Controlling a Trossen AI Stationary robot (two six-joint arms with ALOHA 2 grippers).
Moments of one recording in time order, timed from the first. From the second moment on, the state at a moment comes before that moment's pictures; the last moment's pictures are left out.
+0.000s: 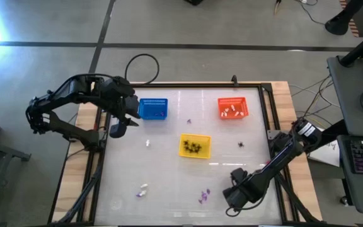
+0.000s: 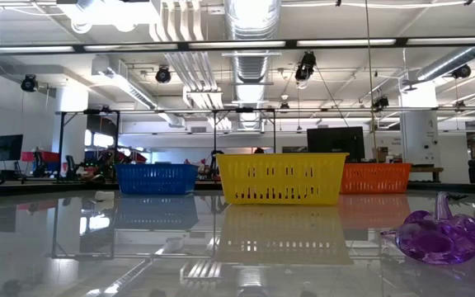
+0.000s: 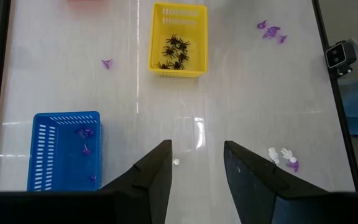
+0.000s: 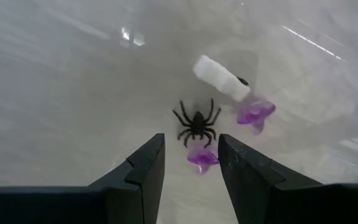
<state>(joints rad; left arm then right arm) 0.15 1.26 1.67 -1.41 0.17 0.15 0.75 1.79 1.15 -0.93 -0.11 1.93</state>
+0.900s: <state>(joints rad) 0.15 1.26 1.67 -1.41 0.17 0.13 0.77 1.80 1.03 -0.79 -0.10 2.01</state>
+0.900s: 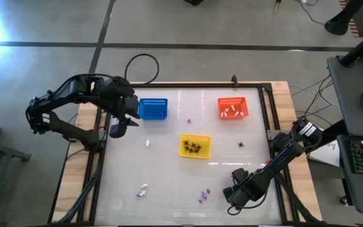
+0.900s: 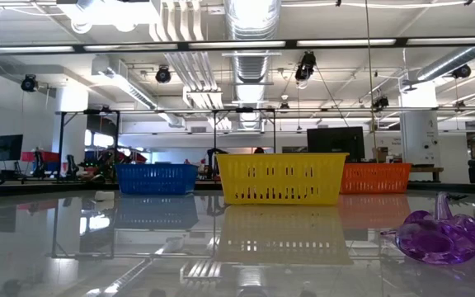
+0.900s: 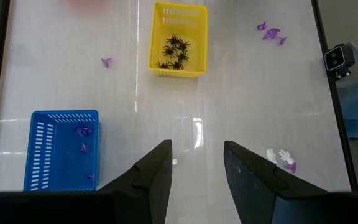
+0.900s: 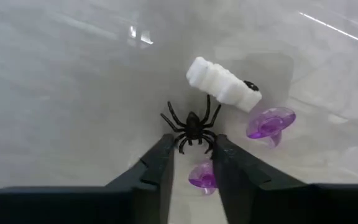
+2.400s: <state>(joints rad) 0.15 1.26 1.67 -1.46 0.17 0.13 0.77 1.79 1.20 -0.92 -0.07 1.93</state>
